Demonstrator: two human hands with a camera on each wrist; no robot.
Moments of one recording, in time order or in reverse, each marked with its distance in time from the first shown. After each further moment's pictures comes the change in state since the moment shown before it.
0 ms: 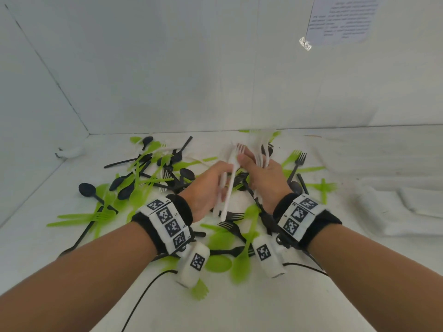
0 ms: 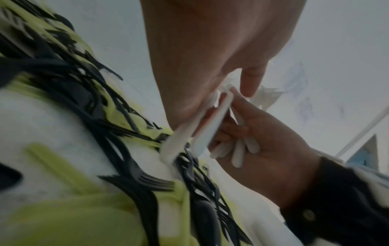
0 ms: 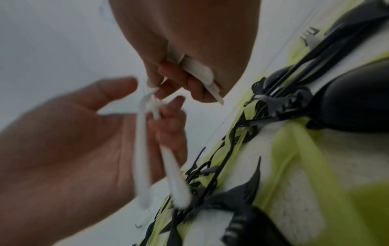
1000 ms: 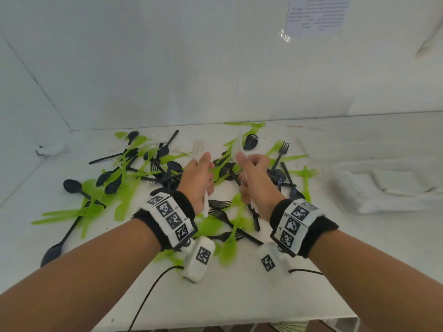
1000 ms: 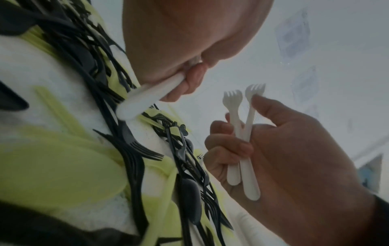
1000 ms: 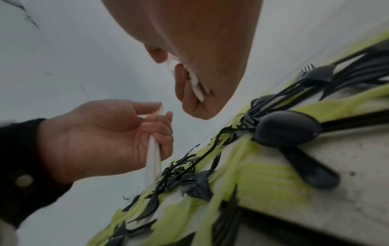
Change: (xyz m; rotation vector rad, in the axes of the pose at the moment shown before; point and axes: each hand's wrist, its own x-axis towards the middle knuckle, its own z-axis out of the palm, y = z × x) left_hand 0.007 -0.019 0.017 -0.112 0.363 0.049; right_hand -0.038 0.007 -0.020 -0.270 0.011 0.159
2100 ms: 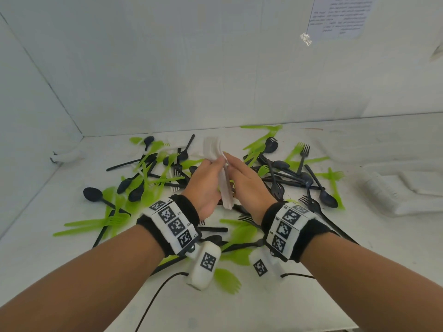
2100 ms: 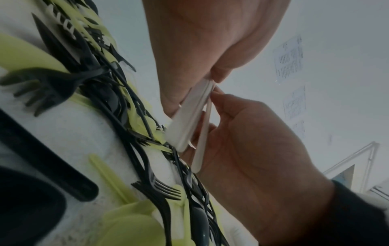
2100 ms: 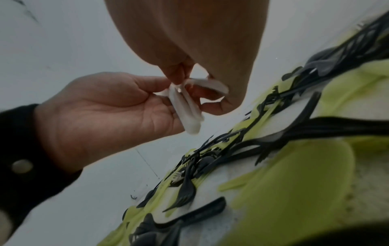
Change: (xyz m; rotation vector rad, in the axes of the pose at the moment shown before) left_hand 0.005 0.022 -0.059 -0.065 -0.268 0.010; right_hand 0.014 0.003 0.093 -0.182 -0.087 -0.218
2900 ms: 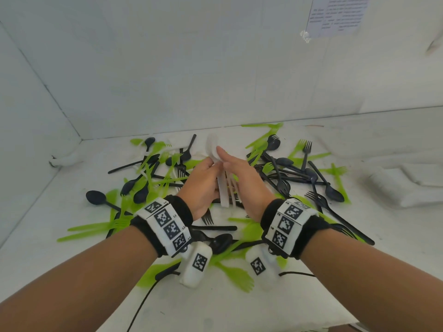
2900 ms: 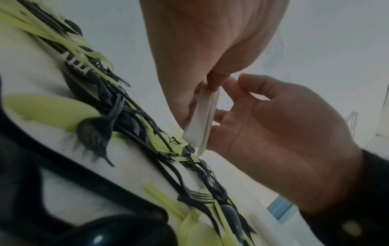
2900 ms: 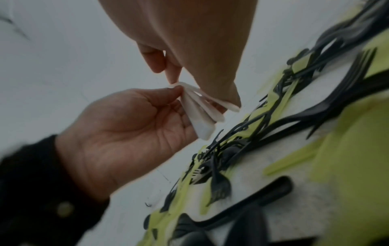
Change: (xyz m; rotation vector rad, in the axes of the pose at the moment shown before) left_hand -0.007 0.007 -0.030 0.168 -0.144 0.057; right_hand -0.005 -0.014 0.021 0.219 -0.035 0.071
